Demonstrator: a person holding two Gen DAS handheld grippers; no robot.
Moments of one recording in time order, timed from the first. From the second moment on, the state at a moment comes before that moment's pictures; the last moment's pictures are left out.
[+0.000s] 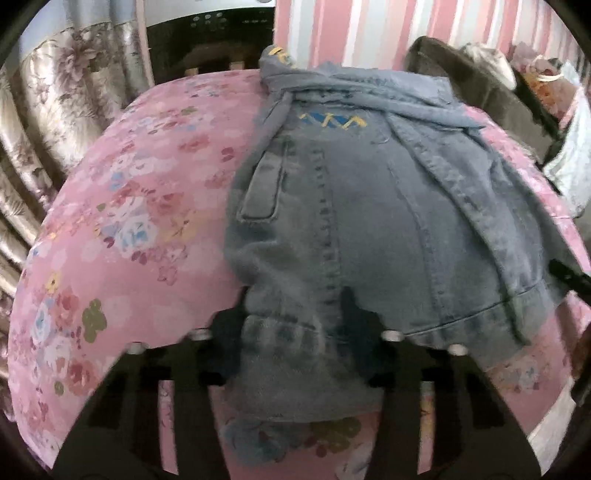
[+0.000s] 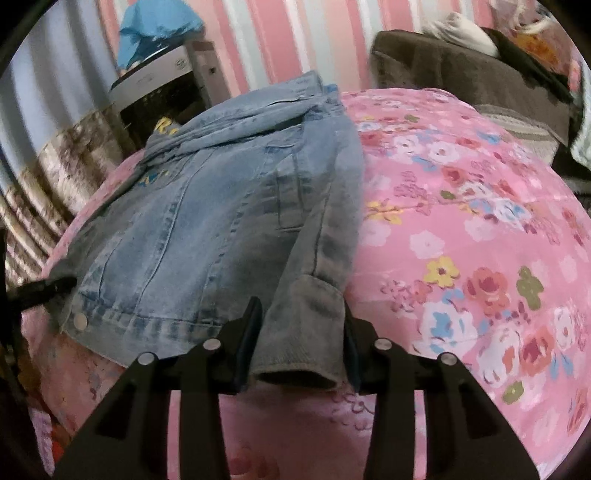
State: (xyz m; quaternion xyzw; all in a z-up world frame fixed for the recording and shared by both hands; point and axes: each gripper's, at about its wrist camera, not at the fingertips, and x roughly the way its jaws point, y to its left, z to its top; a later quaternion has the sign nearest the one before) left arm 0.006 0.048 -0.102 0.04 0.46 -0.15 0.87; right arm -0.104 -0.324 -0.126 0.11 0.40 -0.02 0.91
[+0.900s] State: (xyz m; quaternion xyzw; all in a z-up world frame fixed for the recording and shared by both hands) left arm -0.040 0.078 0.017 -0.06 0.31 -0.19 0.93; right arm -0.148 -0.357 -0.015 0.19 0.22 0.06 0.95
